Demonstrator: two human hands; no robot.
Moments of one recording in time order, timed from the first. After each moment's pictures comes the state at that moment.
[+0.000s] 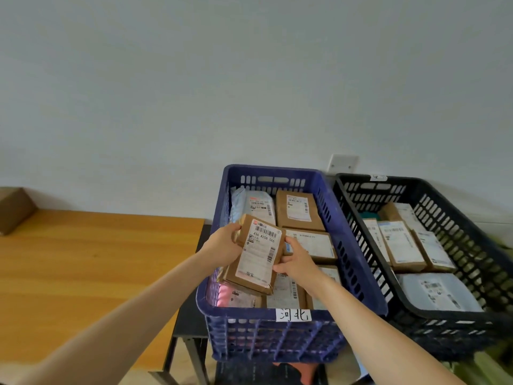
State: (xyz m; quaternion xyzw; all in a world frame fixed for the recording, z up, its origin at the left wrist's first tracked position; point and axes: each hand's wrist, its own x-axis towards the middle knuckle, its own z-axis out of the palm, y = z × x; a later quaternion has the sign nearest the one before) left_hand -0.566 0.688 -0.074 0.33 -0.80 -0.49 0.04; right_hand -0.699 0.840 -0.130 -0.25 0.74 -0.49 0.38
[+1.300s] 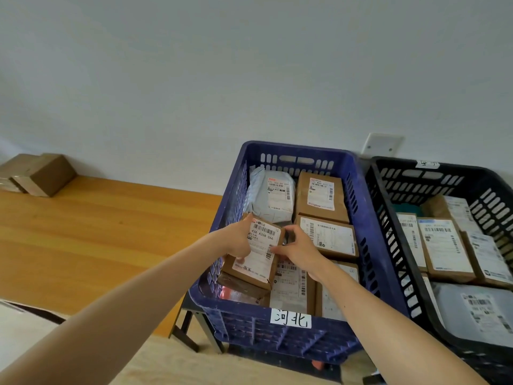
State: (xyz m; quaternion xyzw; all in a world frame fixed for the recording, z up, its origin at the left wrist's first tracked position) left_hand -0.600 0.687 -0.092 0.34 -0.86 -0.33 -0.17; right_hand -0.732 0.805 -0.156 -0.29 0.74 -0.46 0.39
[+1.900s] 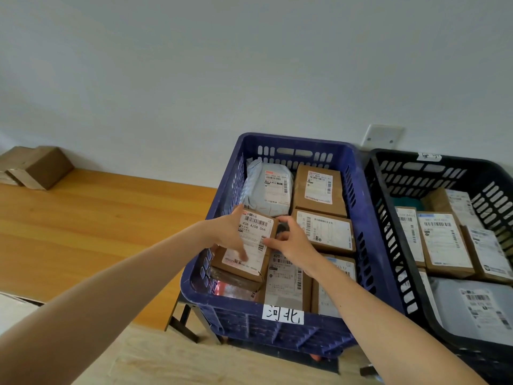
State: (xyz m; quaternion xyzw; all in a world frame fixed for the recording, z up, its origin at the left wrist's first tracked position) left_hand -0.603 0.678 -0.094 0.35 -0.84 -0.36 -0.20; right_hand -0.729 0.807 -0.151 -0.32 0.71 -0.49 0.40
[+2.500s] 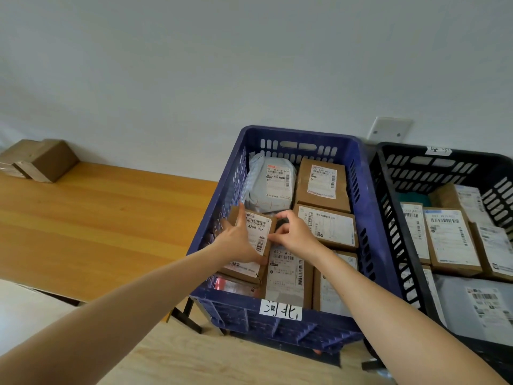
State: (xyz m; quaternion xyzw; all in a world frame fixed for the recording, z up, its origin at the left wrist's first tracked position) left_hand -0.605 0.710 -0.136 0.44 -0.84 -0.30 -0.12; right_hand -0.740 0.802 -0.151 -0.39 0.75 -0.39 0.36
